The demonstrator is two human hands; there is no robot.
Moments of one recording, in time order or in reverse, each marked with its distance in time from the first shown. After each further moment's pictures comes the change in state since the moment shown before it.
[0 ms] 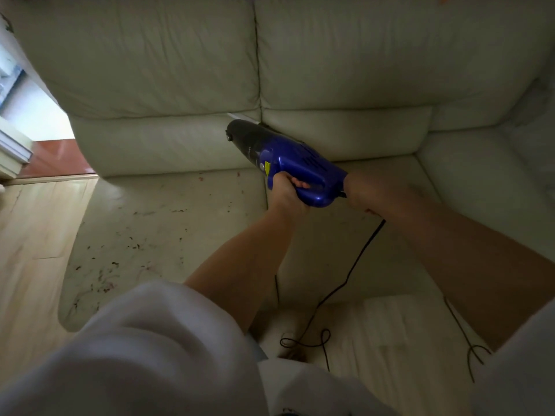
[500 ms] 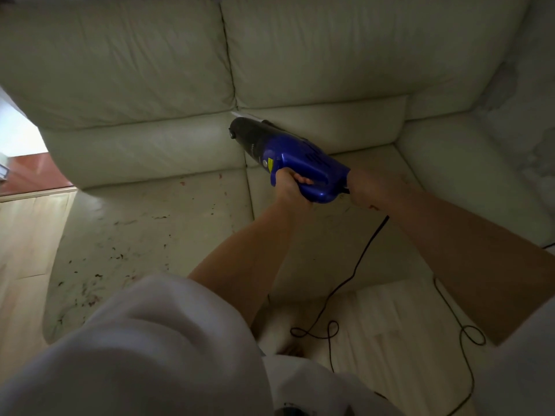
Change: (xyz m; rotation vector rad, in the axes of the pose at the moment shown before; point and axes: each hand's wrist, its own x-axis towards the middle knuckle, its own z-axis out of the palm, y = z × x) left_hand -0.003 -0.039 0.031 0.135 -0.010 -0.019; right_hand -0.003 0.055 0.009 0.144 0.009 0.071
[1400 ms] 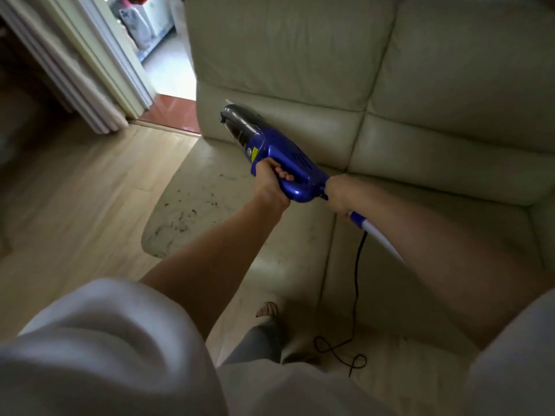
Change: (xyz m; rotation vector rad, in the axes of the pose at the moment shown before) left_hand -0.049 0.142 -0.169 -0.328 0.178 0.361; right_hand -0.054 -0.215 0.038 -0.444 -0.051 -0.564
